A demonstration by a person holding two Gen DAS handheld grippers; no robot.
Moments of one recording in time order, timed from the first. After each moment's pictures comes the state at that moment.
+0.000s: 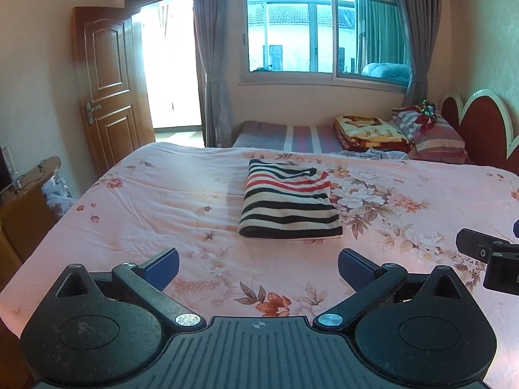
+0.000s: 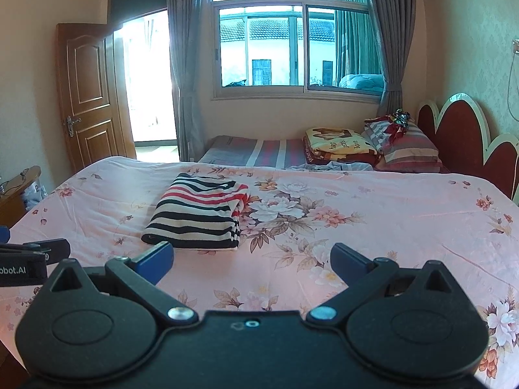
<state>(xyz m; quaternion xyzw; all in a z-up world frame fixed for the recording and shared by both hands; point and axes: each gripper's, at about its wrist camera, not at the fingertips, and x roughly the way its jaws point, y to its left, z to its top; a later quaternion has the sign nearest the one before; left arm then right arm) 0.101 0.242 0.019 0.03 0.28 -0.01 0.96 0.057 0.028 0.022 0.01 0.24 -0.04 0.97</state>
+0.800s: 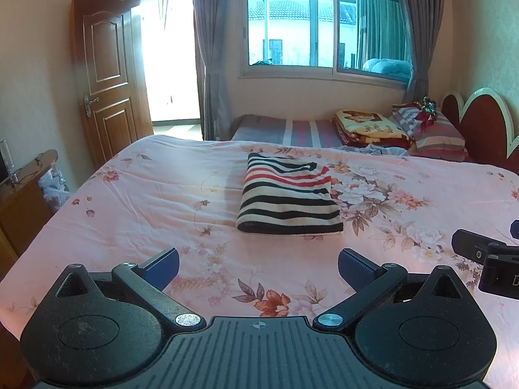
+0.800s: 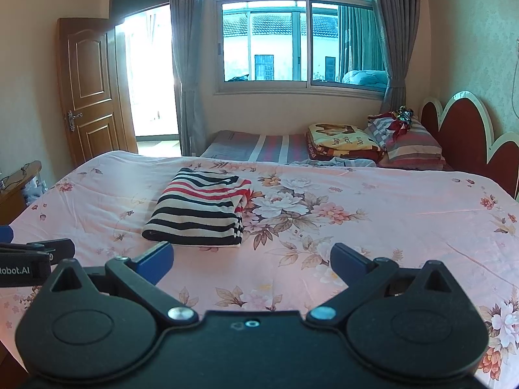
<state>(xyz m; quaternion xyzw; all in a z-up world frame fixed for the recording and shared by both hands) 0.114 0.243 0.012 0.03 0.29 -0.01 0.96 0.066 0.028 0.015 0.01 0.25 -0.03 0.97</state>
